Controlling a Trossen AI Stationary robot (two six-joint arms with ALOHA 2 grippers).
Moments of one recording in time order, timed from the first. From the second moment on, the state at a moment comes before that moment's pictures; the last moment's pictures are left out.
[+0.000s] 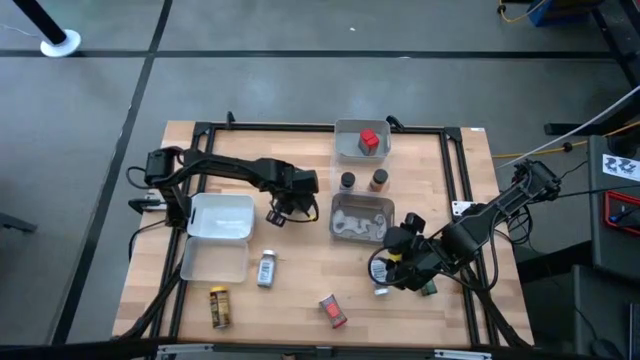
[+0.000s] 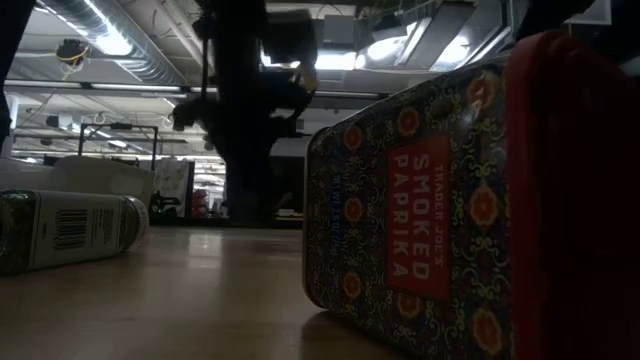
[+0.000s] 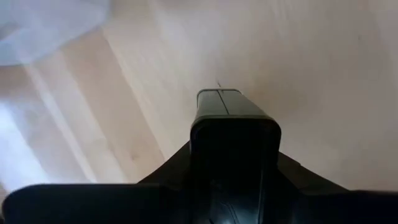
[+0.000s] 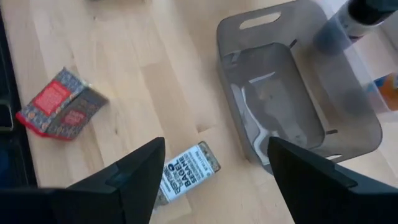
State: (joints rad) left arm 0.12 1.77 1.28 -0.87 -0.11 0.55; right arm 0.63 1.46 1.33 -1.06 0.44 0.91
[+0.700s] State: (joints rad) left arm 0.02 1.80 1.64 -0.59 -0.06 0.28; right arm 0.79 1.36 1.33 -1.26 0.50 1.05
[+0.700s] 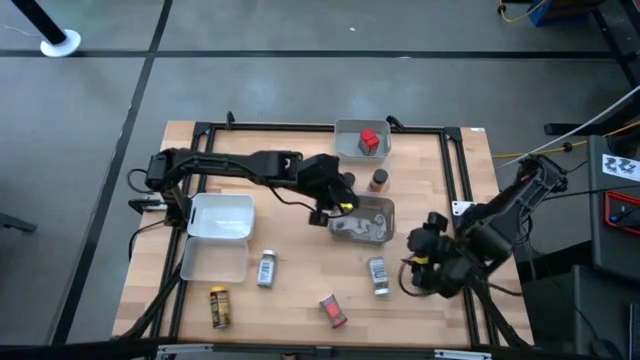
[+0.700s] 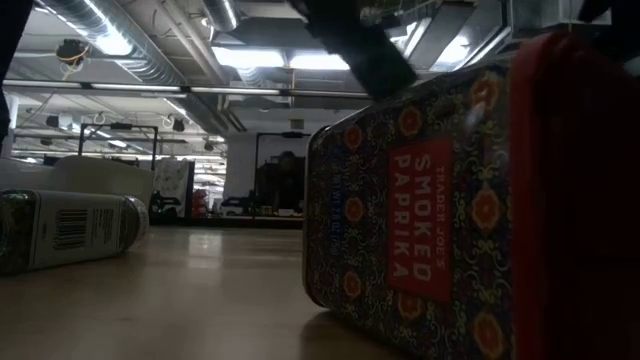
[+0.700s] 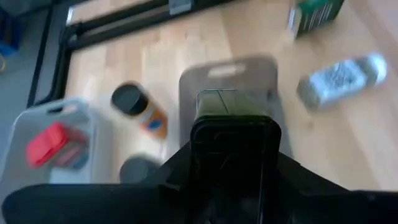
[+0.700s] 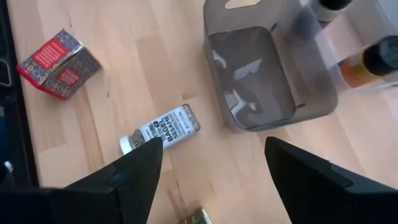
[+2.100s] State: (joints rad) left arm 0.02 2.11 1.64 -0.53 -0.06 0.27; right arm 0.97 1.37 1.10 -1.11 0.57 1.41
